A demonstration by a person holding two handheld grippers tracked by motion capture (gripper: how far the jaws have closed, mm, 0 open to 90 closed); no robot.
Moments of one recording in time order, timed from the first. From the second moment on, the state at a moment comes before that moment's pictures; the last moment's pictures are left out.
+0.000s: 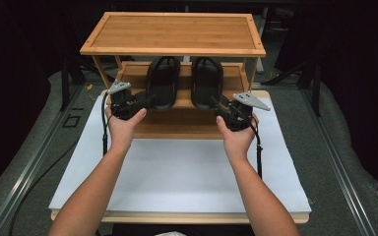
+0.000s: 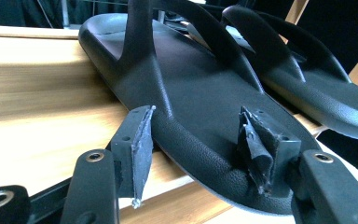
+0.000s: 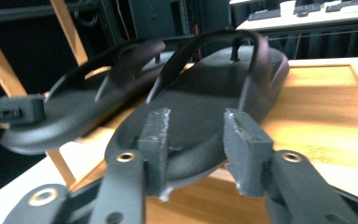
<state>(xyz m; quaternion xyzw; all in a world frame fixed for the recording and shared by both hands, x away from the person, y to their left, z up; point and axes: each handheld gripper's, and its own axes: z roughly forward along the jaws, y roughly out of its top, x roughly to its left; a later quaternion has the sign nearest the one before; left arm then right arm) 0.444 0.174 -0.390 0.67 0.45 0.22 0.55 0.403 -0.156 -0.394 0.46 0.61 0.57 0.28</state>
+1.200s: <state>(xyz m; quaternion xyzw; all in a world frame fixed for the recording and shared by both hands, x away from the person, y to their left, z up) 0.449 0.163 -0.391 0.67 0.45 0.22 0.55 0.436 -0.148 -0.393 0.49 0.62 0.55 0.26</state>
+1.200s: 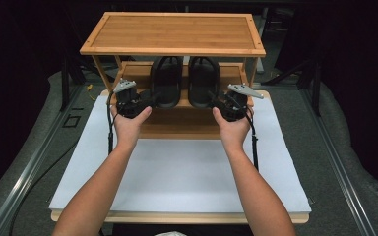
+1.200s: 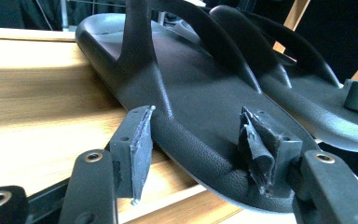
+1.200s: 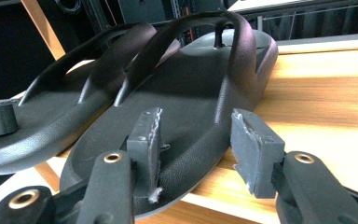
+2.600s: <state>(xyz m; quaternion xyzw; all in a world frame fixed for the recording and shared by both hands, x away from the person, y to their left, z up) 0.447 0.176 -0.383 0.66 0.45 0.22 0.55 0.433 -0.133 -0.386 0.48 0.62 0.56 0.26</state>
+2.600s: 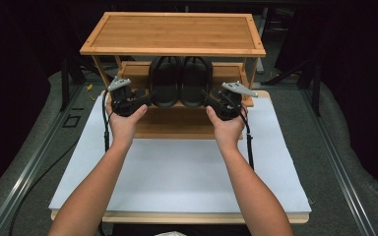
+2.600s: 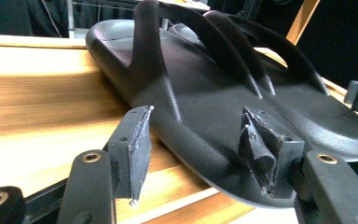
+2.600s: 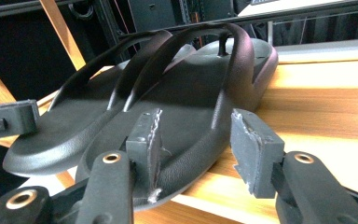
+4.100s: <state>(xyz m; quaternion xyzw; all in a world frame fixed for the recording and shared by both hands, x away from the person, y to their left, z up) 0.357 0.254 -0.388 0.67 0.41 0.28 0.56 0.330 -0.218 -0.395 0.46 0.65 0.53 0.30</state>
